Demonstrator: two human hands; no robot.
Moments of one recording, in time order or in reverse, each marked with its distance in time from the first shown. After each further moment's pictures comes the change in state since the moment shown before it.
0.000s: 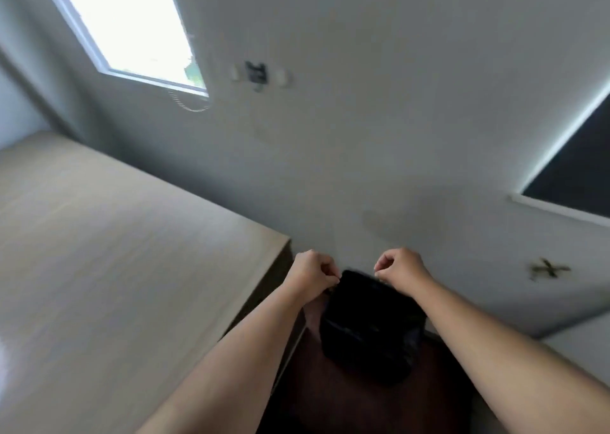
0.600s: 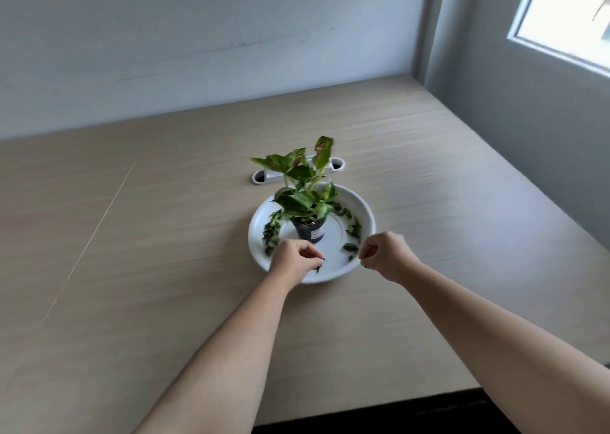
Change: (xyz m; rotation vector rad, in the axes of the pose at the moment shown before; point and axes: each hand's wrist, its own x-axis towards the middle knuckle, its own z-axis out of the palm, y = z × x) left_hand -0.362 -0.345 -0.249 -0.411 0.815 -0.703; right_hand -0.202 -0.334 0.410 -0.307 -0.658 -0.826
